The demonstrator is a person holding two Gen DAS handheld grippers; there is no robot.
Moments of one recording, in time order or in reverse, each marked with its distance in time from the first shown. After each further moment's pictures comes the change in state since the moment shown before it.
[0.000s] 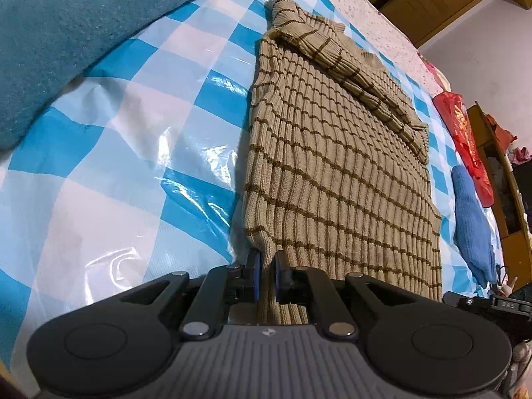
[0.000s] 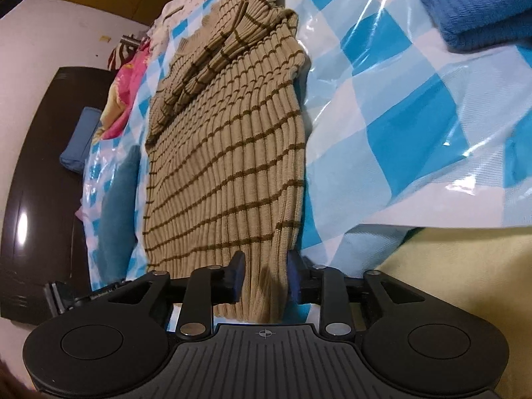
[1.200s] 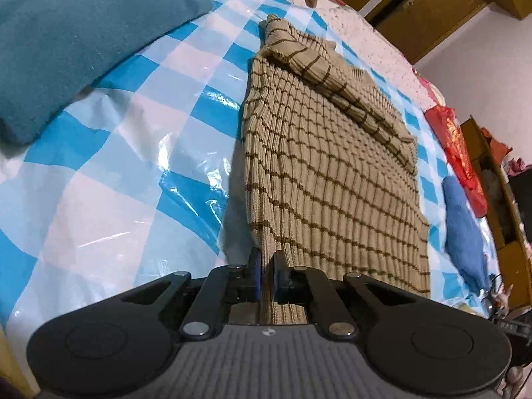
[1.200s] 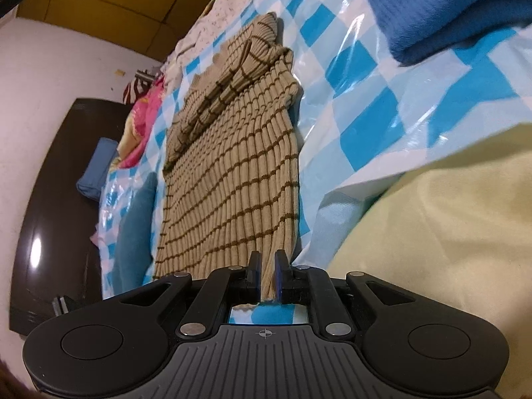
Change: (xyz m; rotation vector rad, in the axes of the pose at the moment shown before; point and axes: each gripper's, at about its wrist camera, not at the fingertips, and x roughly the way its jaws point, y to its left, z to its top) left arm -0.018 -0.011 -0.012 0.001 -0.070 0.007; right arm -0.034 -0.008 -0.029 0.016 -0.151 0.039
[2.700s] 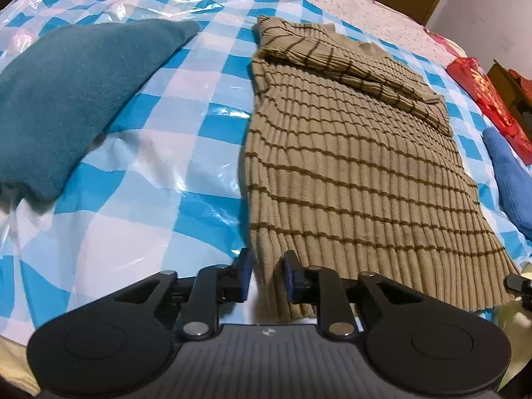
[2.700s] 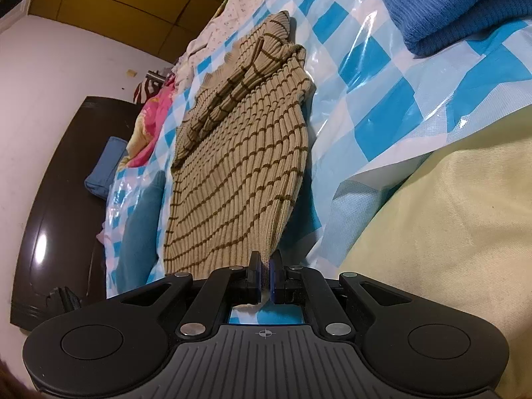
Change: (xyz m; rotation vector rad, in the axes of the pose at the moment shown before) left arm 0.004 -0.033 -0.008 0.221 -0.010 0.228; right arm 0.006 0.000 -0.008 -0.015 -0.020 0.047
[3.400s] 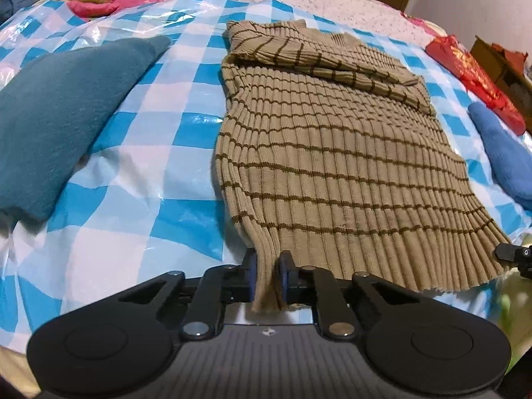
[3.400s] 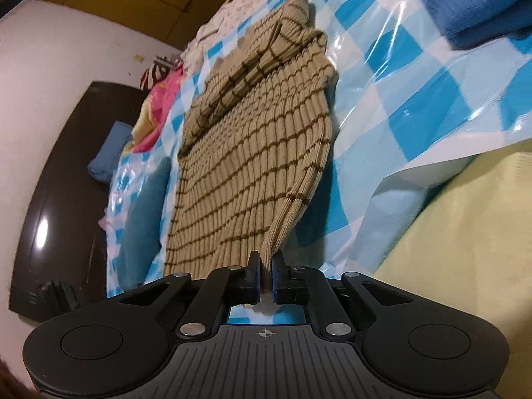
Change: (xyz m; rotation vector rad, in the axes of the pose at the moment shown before) left arm -0.010 -0.020 -0.004 0.091 -0.013 0.005; right arm 0.013 0.011 -0.001 -0.034 0.030 0.018
